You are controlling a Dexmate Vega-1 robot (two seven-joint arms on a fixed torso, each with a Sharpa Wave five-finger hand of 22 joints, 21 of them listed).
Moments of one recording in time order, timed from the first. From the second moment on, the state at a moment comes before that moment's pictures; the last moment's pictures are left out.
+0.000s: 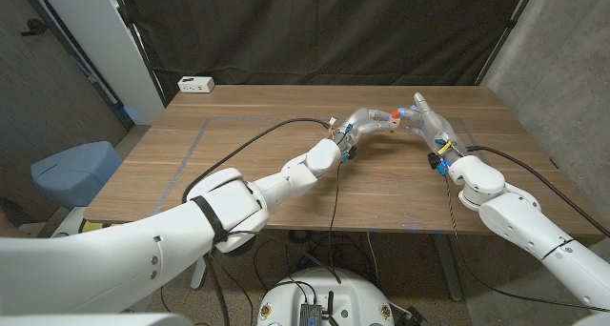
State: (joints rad) left arm 0.29 -0.11 0.91 -0.44 -0.07 -0.60 0.15; left_hand 0.87 0.02 0.35 -0.21 0.22 0.91 -0.17 0.25 0.20 0.96 -0.21 0.25 0.56 0.58 -0.05 0.21 0.22 0.16 0.12 0.21 0.18; right arm -1.13 -0.75 -0.23 -1.83 0.57 0.03 -0.23; right_hand 0.31 0.11 -0.10 0.10 0.32 0.72 -0.05 0.19 0.19 0.05 -0.01 0.18 0.18 -0.03 0.13 0.19 0.19 0.17 0.21 0.18 0.16
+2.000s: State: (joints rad) left arm 0.27 -0.13 0.93 -0.39 -0.10 -0.59 0.14; left_hand 0.87 0.02 0.35 -0.21 0.22 0.91 -0.17 0.25 0.20 0.95 -0.20 0.25 0.56 0.58 -0.05 0.21 0.22 0.16 0.12 0.21 0.18; right arm -1.14 -0.76 -0.22 -1.86 0.58 -0.01 -0.27; right_hand 0.31 0.12 -0.10 0.10 0.33 0.91 -0.01 0.23 0.19 0.15 -0.04 0.20 0.18 0.02 0.12 0.21 0.19 0.20 0.21 0.19 0.16
